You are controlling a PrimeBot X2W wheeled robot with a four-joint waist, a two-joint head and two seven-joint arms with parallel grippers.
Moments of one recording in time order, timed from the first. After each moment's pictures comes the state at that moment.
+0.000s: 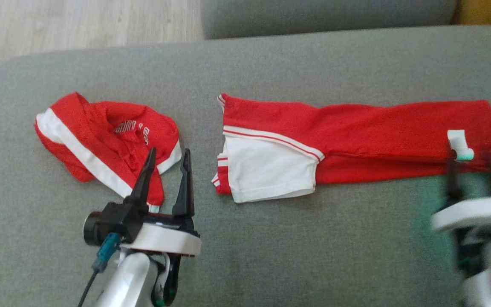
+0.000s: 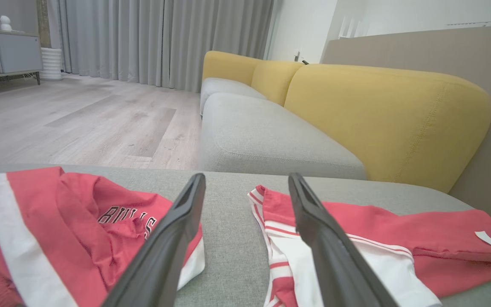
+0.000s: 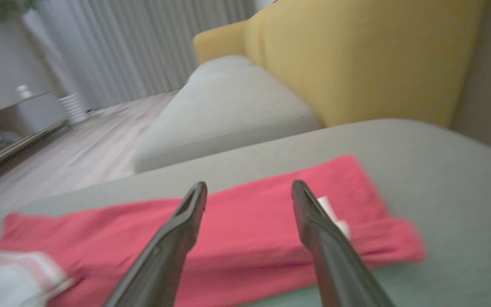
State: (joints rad) left arm -0.21 0.08 -0.38 0.26 -0.37 0.05 -0.25; right arm -0.18 -0.06 -0.19 0.36 0.20 0.13 -0.17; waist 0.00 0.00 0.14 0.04
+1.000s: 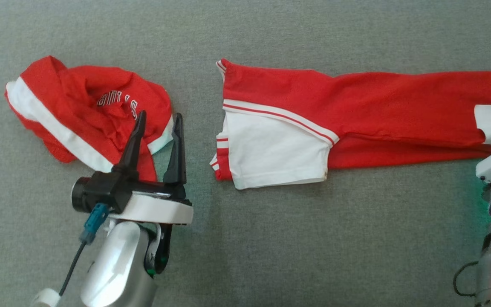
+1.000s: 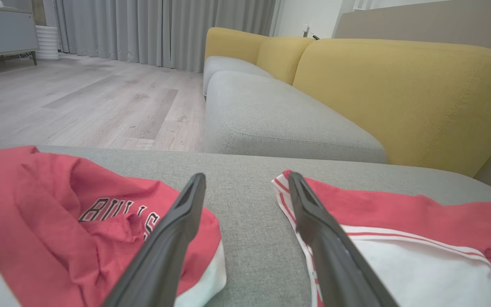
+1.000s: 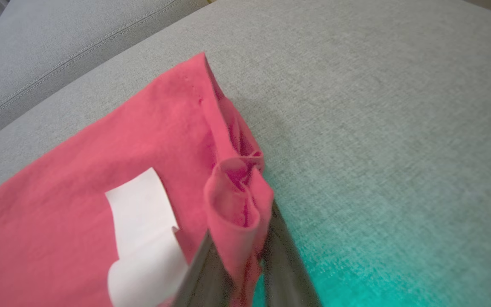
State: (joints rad) left arm -0.32 0.05 -0.30 0.29 -0.30 -0.03 -0.25; right arm -0.58 -0.05 -0.67 0.70 0.01 0.13 0.16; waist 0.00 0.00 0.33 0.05
